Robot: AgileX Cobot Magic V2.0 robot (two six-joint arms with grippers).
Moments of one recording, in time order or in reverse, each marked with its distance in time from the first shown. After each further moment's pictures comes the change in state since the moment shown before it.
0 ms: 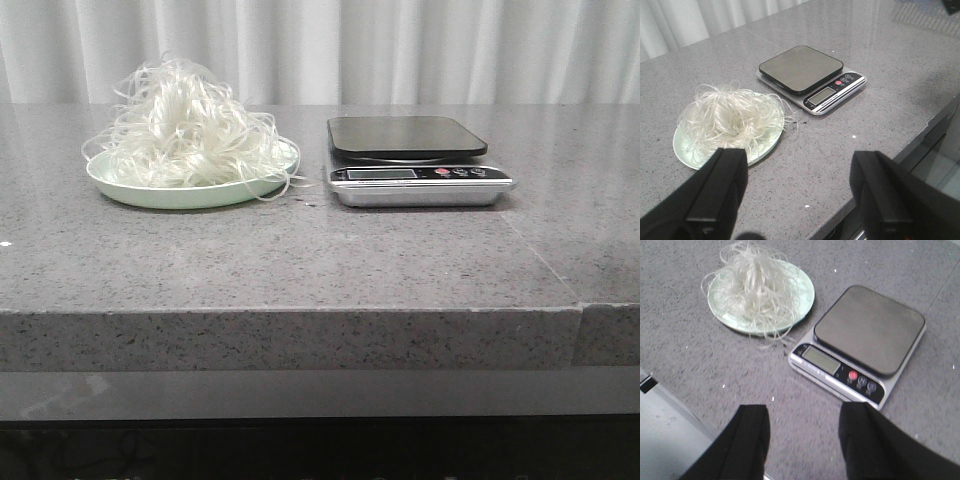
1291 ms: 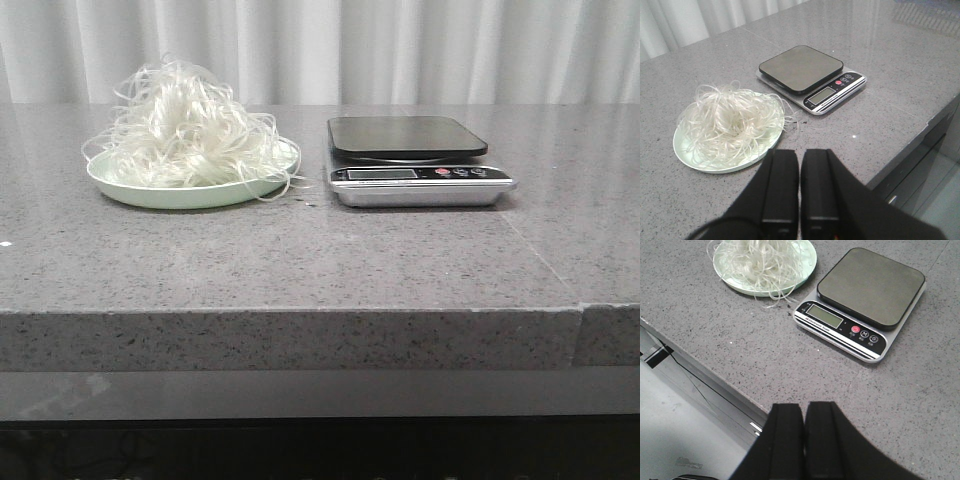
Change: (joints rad) left arm 0.000 0.000 0.000 0.000 0.000 0.000; right arm 0.000 -0.197 0.156 0.000 0.060 0.013
